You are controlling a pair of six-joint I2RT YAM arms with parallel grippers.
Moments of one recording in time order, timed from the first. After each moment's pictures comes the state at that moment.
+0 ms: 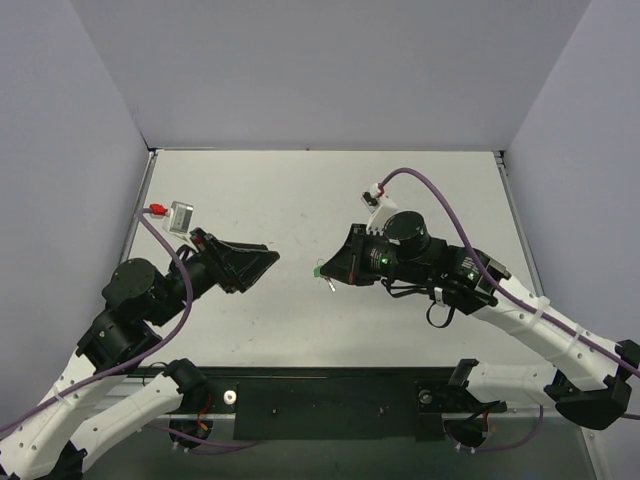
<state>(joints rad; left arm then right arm) -0.75 0.61 0.97 -0.29 0.08 -0.77 0.97 1.12 1.28 -0.62 -0.06 0.82</state>
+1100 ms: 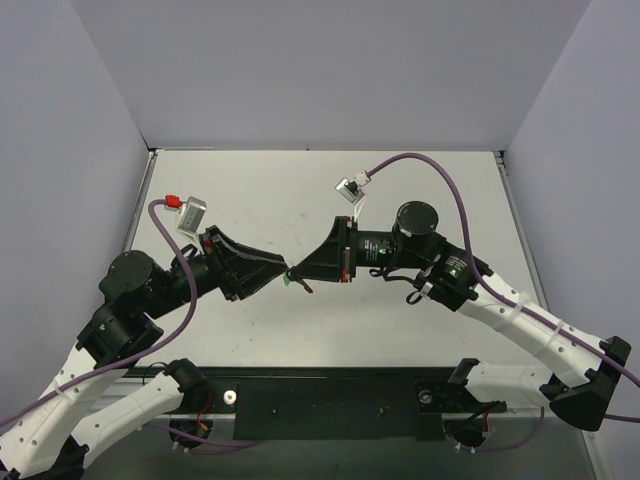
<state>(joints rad) -0.74 0.66 1.03 -0.26 0.32 -0.75 0.89 1.14 1.14 -0.03 -0.60 0.90</state>
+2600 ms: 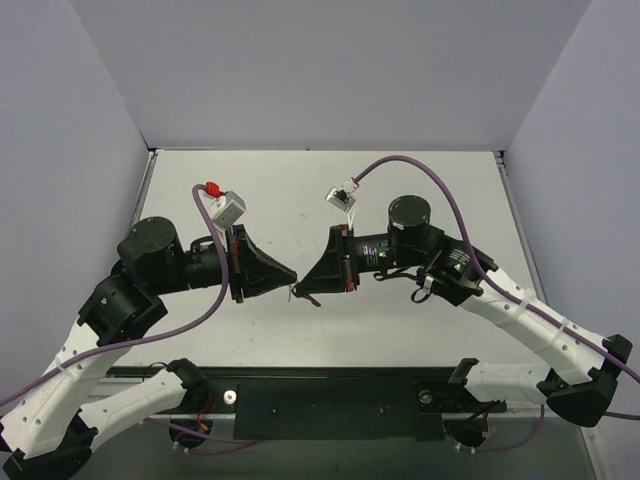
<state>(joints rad) -0.73 0.83 1.23 -0.50 0.58 -0.51 0.91 1.17 1.24 -0.25 -0.69 0.78</state>
